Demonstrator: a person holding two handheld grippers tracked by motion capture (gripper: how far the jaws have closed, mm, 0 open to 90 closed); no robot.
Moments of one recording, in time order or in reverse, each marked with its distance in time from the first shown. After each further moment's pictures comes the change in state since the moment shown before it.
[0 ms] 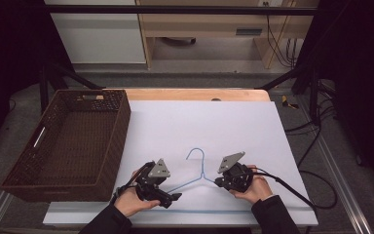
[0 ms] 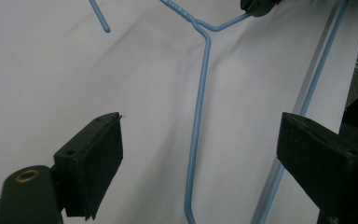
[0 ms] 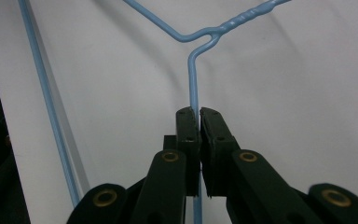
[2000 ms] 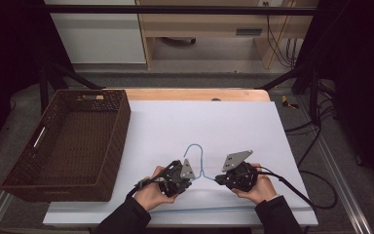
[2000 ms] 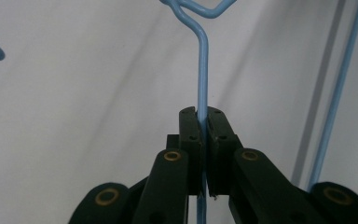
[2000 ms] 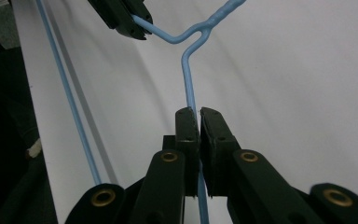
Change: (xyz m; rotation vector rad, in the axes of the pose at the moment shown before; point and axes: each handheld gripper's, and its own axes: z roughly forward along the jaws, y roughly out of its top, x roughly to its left) left arm -0.020 0.043 0.033 0.165 0.044 0.168; right arm 0.003 0.004 -0.021 -0.084 0.006 -0.005
